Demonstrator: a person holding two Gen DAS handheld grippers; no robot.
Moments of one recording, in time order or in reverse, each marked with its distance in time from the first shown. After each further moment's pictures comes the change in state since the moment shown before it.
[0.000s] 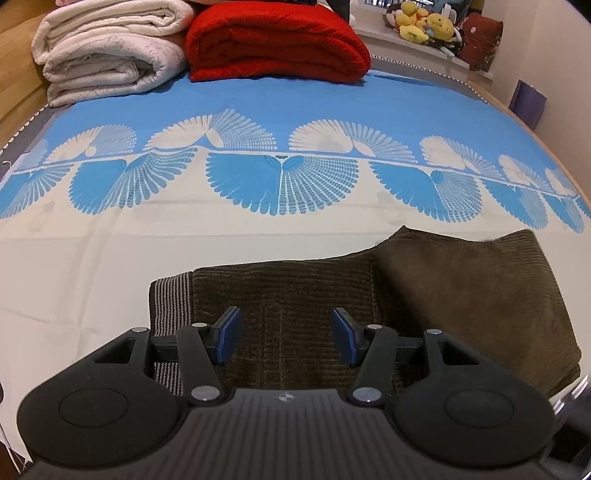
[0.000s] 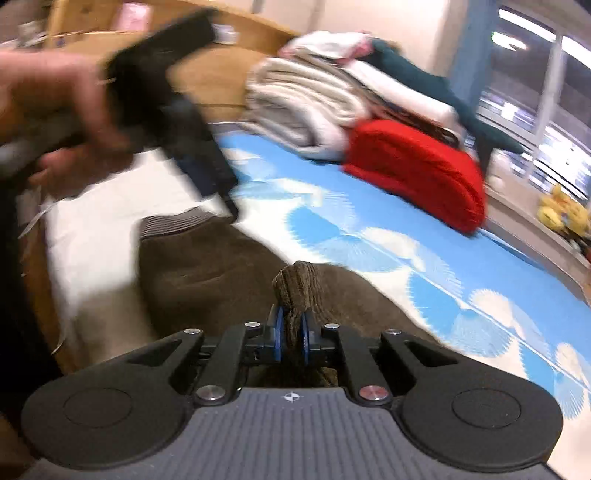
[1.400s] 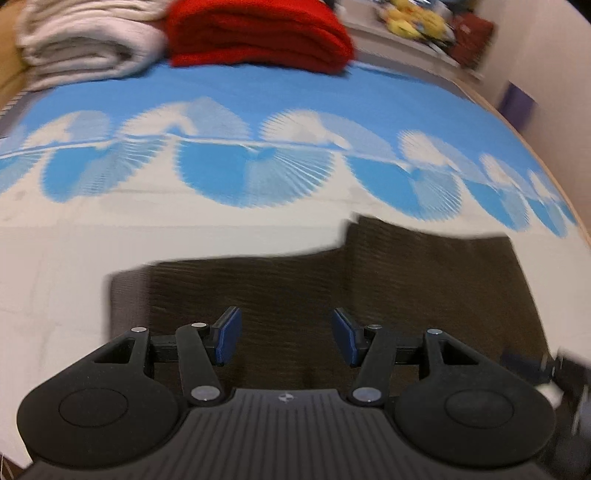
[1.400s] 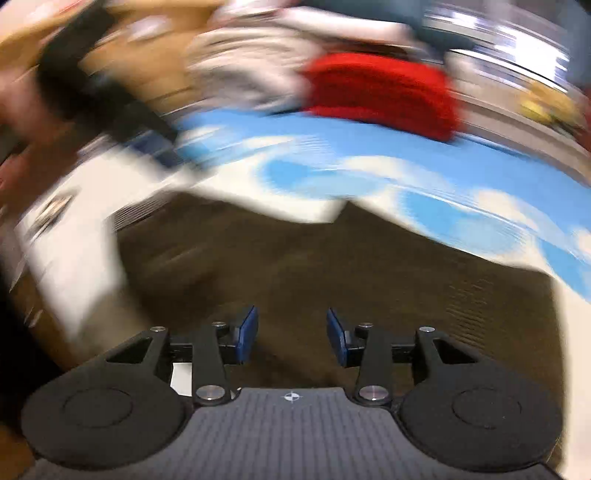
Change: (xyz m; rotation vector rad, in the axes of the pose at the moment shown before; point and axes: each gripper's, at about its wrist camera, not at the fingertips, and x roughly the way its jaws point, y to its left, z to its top) left arm 0.012 -0.025 0.004 -0.003 0.052 -0.103; right arm 0.012 -0.088 -0.029 0.482 0.091 -0.167
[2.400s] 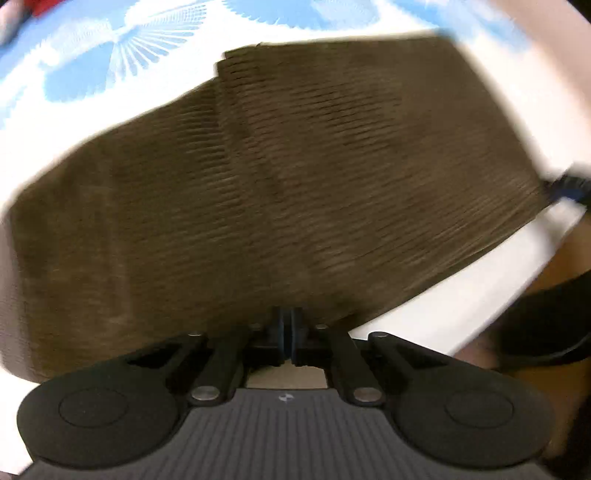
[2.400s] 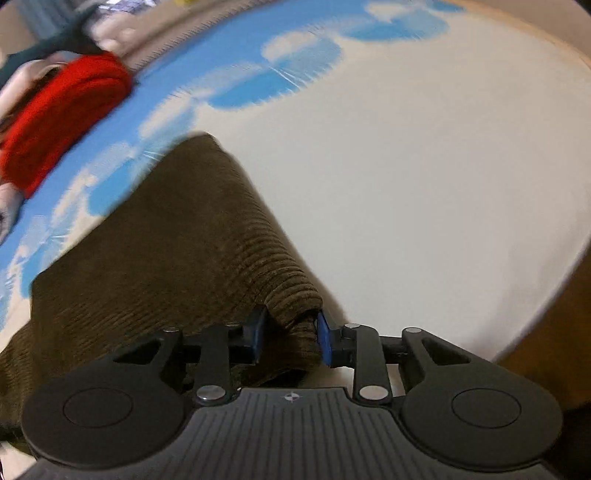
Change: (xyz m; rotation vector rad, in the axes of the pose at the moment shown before) left arm 0.070 -0.066 -0.068 0.354 0.373 -0.022; right arm -0.016 -0.177 -0.075 0.817 0.201 -0.382
